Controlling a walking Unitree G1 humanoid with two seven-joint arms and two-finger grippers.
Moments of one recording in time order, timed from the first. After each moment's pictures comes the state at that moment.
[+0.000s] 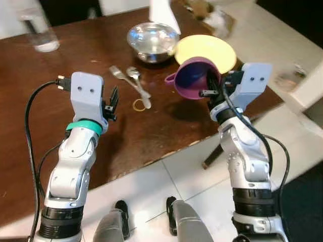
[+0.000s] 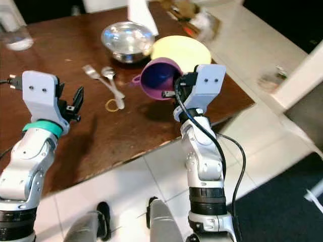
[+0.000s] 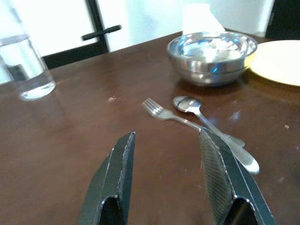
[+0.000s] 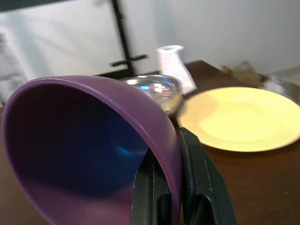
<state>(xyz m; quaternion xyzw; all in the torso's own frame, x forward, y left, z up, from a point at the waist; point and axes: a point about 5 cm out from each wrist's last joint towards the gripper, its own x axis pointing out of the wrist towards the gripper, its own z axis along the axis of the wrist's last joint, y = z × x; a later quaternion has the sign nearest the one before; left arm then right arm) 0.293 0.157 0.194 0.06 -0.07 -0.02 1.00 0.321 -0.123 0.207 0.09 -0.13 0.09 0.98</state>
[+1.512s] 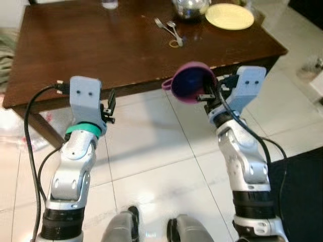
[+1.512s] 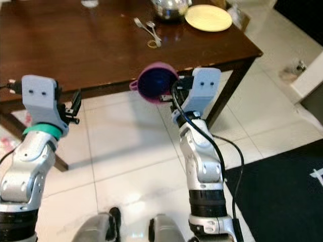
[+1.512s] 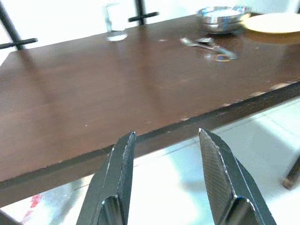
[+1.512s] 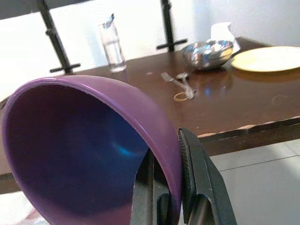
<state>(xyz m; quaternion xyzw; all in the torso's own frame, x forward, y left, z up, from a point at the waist) 0.295 0.155 0.192 0.06 -0.06 -0.02 1.00 0.321 -0.127 0.202 0.10 -0.12 0.08 0.98</state>
